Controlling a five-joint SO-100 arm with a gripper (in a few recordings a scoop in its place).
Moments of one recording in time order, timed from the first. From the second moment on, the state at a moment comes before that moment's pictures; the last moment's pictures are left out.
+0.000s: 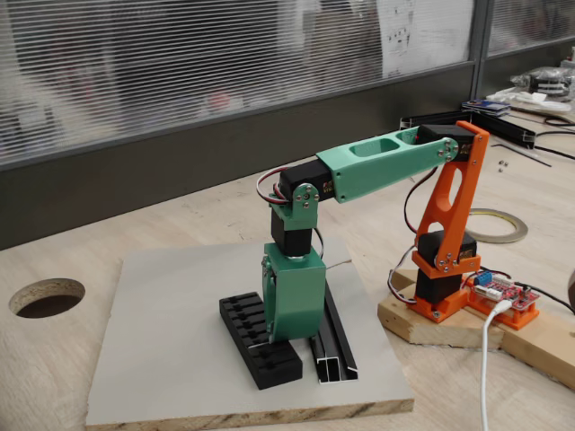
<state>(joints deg) -28.3 94.9 108.9 72.8 188.6</state>
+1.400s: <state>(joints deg) -21.0 118.4 109.0 72.8 188.6</state>
